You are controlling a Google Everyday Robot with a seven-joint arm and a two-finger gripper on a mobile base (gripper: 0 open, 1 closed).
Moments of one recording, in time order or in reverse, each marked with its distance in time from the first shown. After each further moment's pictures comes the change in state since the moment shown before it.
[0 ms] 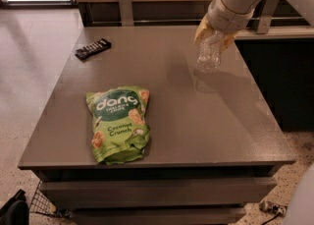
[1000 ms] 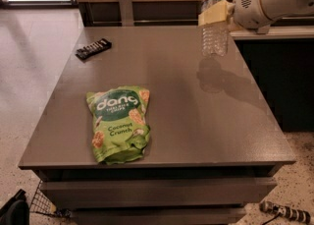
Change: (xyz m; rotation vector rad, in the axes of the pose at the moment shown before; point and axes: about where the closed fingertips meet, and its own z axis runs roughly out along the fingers) arm -0.015 0.016 -0.055 -0.434 -0.319 -0.333
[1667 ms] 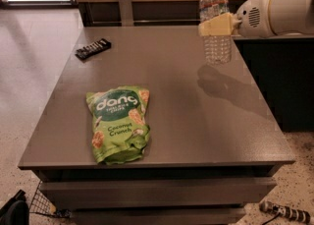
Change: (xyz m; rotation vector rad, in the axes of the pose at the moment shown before) arm 0.019 0.016 -0.014 -0.086 -0.098 -0.271
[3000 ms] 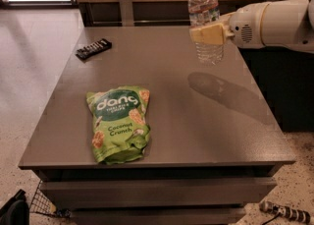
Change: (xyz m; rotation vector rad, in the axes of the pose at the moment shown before) arm -0.003 0.022 0.008 -0.043 -0.148 -0.311
